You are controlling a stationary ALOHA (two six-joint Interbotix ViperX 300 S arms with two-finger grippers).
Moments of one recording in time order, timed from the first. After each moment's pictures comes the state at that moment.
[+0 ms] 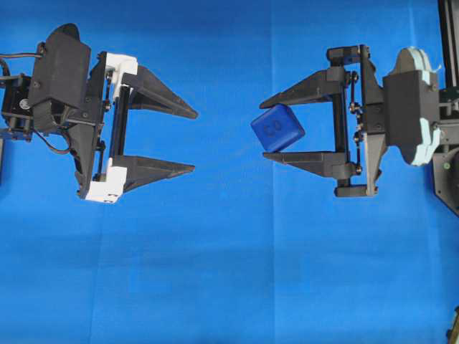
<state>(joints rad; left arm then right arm) -0.06 -0.41 0.65 0.02 -0.02 -0.10 0.08 -0.48 0.64 -0.67 0.12 0.66</state>
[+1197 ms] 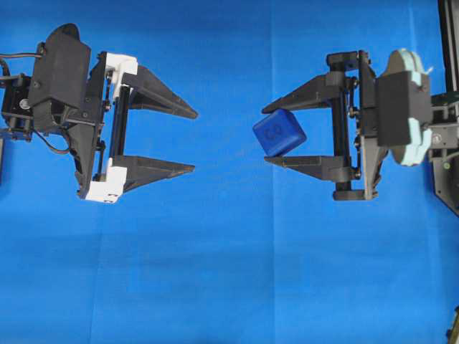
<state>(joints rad) -0.06 -0.41 0.65 0.02 -0.02 -0.10 0.11 -0.47 0.63 -0.60 0.23 0.66</state>
